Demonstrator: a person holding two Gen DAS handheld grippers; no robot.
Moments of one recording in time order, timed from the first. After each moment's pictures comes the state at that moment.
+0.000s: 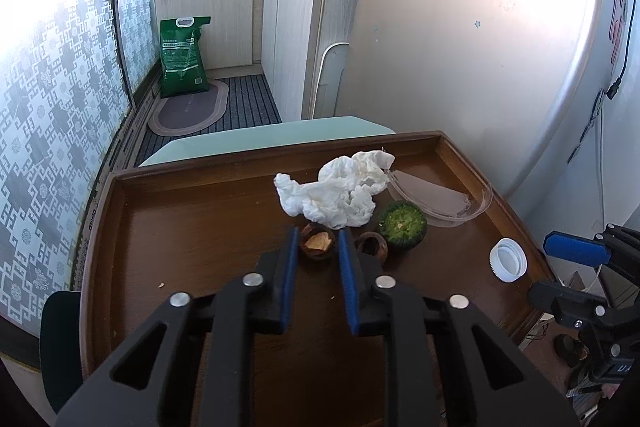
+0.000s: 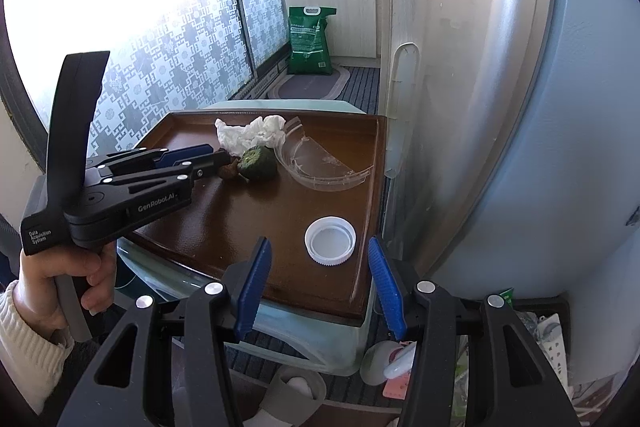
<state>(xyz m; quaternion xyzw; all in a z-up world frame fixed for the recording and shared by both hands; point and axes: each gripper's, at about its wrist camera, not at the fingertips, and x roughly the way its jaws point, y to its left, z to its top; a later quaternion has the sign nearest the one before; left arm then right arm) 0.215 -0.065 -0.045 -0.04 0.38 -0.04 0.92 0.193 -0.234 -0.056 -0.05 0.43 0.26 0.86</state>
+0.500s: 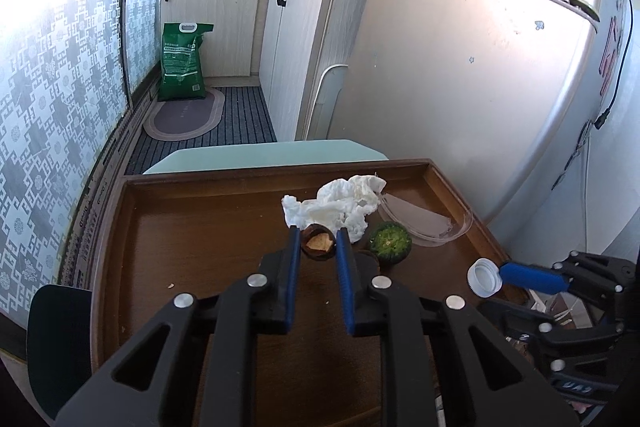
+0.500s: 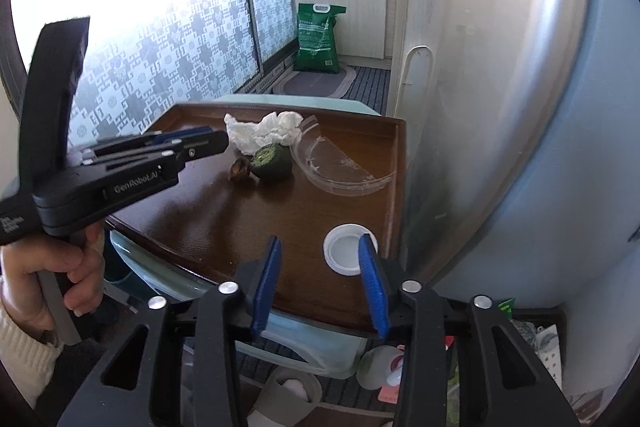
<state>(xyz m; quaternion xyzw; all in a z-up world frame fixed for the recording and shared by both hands) 0.204 -0.055 -0.031 -0.08 0.35 -0.05 0.93 0.197 -0.207 -0.066 -0.10 0.43 0.26 0.86</state>
